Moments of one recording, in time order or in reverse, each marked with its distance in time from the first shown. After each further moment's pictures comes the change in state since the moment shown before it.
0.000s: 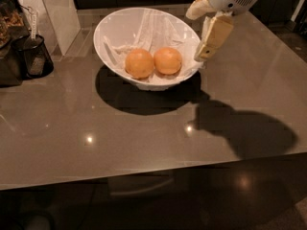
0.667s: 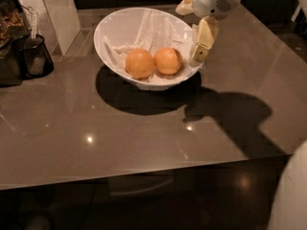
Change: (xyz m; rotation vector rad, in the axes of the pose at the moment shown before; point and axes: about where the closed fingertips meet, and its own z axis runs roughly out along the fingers) arm -0.004 -0.026 0.042 -0.072 -0.051 -0.010
